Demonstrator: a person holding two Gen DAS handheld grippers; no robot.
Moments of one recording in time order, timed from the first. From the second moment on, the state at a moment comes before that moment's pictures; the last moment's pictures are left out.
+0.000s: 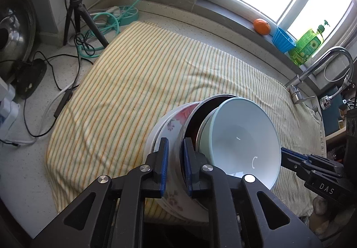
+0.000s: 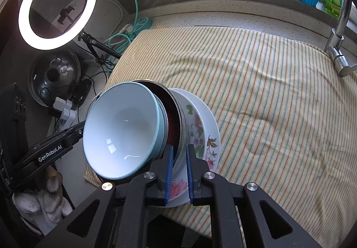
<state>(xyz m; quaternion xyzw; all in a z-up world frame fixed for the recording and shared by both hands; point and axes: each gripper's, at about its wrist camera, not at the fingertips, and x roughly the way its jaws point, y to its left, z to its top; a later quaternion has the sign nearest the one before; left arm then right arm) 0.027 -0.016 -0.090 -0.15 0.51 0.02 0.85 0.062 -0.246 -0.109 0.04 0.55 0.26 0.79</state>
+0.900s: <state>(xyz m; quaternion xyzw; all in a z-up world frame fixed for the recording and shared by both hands) -0.008 -0.022 -0.027 -0.05 0.43 -0.02 0.90 -0.013 -0.249 -0.046 -0.01 0.39 0.12 0.91</state>
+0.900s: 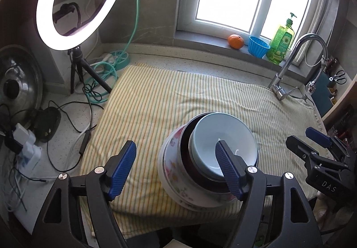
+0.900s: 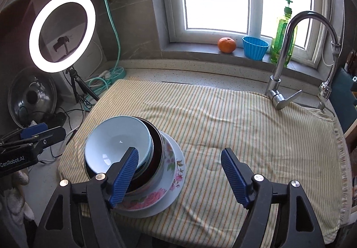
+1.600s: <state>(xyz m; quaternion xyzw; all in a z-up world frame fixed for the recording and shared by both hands) -0.004 -0.028 -0.028 -0.04 0.44 -0.03 0.90 -0.009 -0.249 -0.043 0.01 0.39 0.09 0.92</state>
